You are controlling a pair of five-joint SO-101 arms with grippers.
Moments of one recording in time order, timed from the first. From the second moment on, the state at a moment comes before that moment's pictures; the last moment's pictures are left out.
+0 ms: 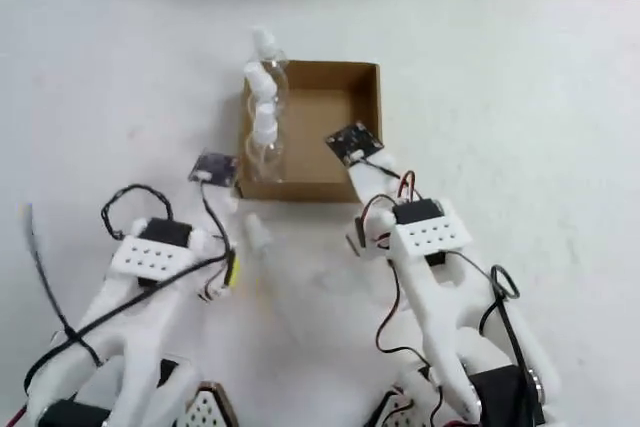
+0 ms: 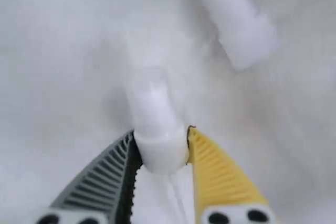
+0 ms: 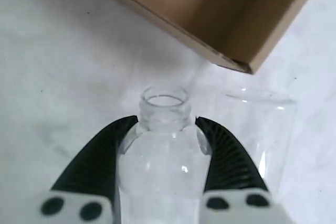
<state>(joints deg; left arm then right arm) 5.3 -32.7 62.2 63.0 0.3 -17.4 -21.1 52.4 47.1 19.3</state>
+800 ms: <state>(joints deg) 5.3 -21.1 59.9 56.3 11.6 -17.4 -21.1 52.4 47.1 20.1</state>
